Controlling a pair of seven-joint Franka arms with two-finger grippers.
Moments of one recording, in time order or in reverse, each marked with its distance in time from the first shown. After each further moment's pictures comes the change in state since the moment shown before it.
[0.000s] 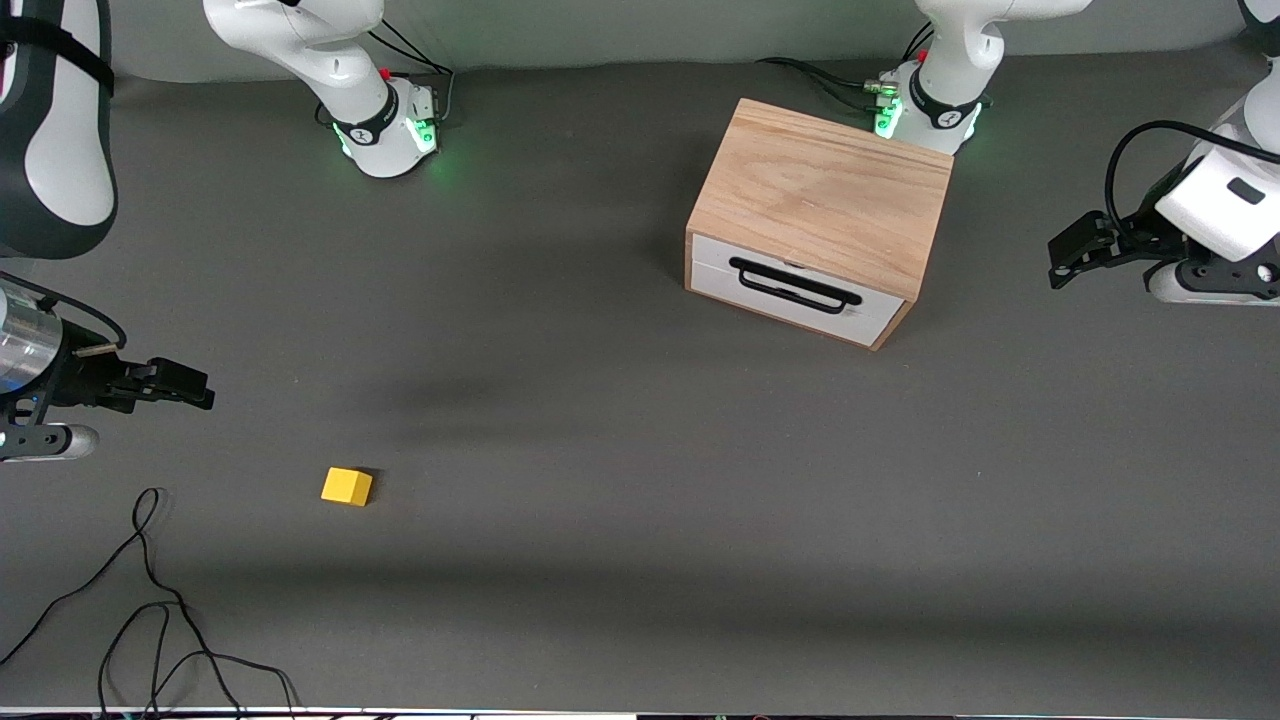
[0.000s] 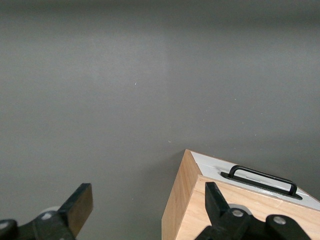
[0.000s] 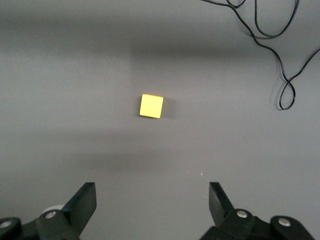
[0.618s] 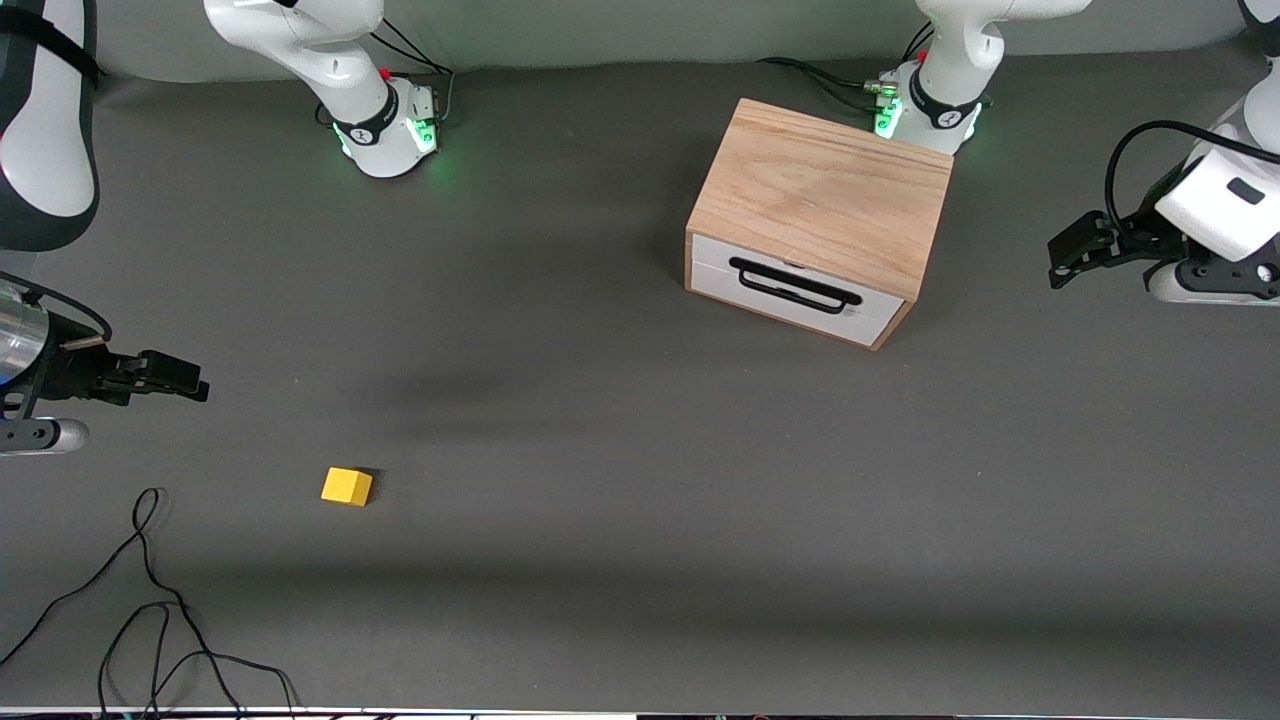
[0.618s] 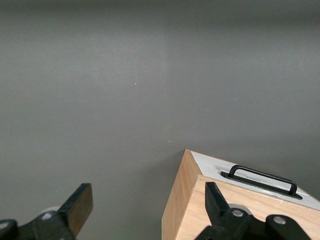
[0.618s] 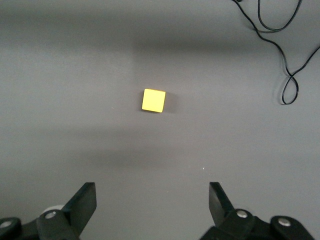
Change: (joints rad) left arm 0.000 0.000 0.000 0.000 0.000 -0.001 0.000; right arm -0.063 -0.005 0.067 0.012 0.000 -0.031 0.000
